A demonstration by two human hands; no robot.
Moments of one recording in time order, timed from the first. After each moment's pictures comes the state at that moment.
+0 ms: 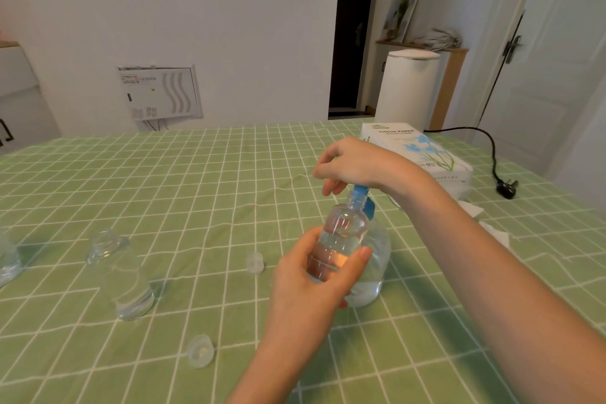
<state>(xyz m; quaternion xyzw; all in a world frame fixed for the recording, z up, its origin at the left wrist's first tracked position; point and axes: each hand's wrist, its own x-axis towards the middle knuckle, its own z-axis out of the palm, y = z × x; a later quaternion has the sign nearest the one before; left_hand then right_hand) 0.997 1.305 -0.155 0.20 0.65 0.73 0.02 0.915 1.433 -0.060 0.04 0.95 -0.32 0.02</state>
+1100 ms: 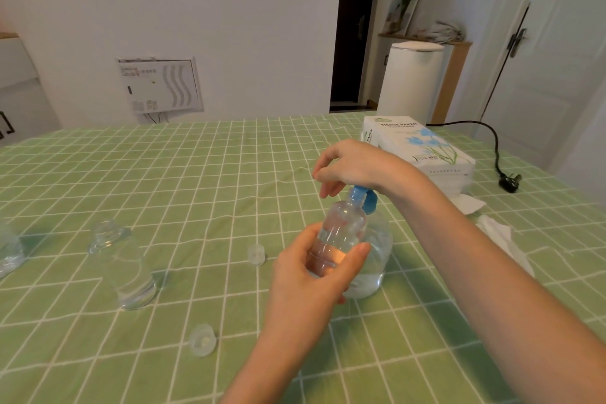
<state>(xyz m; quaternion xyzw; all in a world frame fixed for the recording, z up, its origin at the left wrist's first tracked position) 0.996 1.303 -0.159 0.18 0.66 0.73 0.02 0.918 1.426 -0.069 0.03 0.95 -0.32 0.03</state>
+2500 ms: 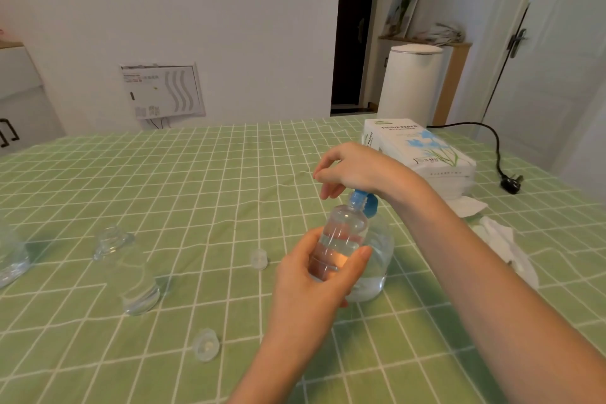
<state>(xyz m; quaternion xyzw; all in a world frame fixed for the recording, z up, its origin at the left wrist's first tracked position) 0.996 1.304 -0.161 0.19 0.66 0.72 0.02 0.920 1.427 -0.070 0.04 0.94 -0.34 0.02</state>
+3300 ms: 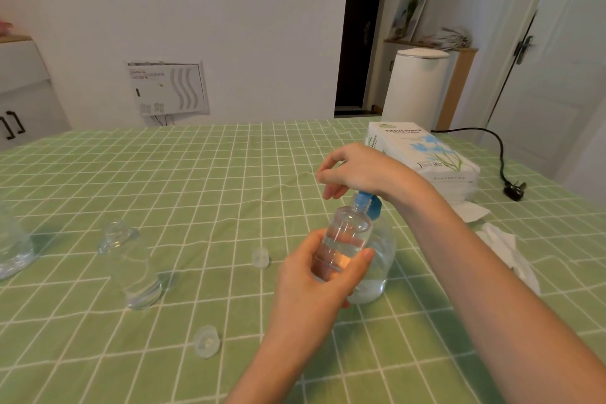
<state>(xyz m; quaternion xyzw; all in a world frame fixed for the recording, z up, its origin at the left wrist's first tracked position) 0.995 1.303 -0.161 0.19 0.67 0.72 0.02 0.918 1.429 -0.071 0.03 0.94 -0.34 0.02</state>
